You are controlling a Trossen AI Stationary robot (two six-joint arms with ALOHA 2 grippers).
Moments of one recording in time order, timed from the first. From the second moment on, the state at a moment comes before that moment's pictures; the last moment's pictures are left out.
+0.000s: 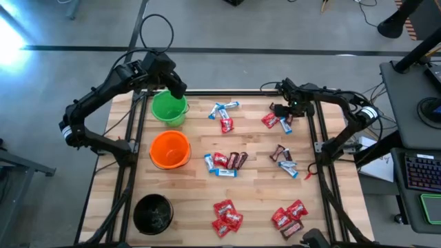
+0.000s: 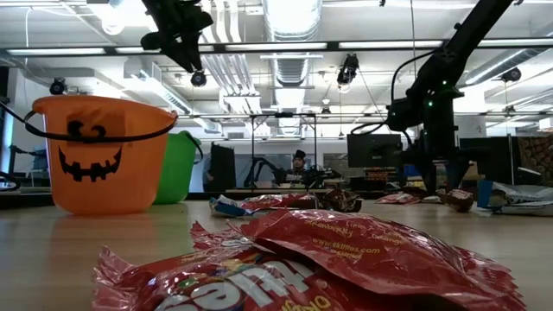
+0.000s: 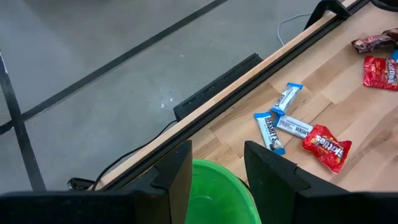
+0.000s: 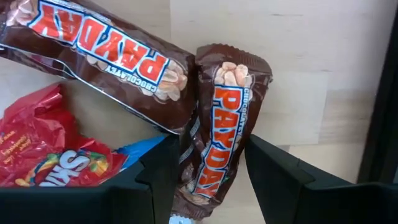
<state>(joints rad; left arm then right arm) 0.65 1.34 1.53 -0.99 -0.26 -0.15 -0.99 1.60 0.86 -0.73 0.05 0.58</state>
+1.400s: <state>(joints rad) 0.65 1.34 1.53 -1.00 -0.26 -0.14 -0.98 1.46 0.86 -0.79 0.04 0.58</state>
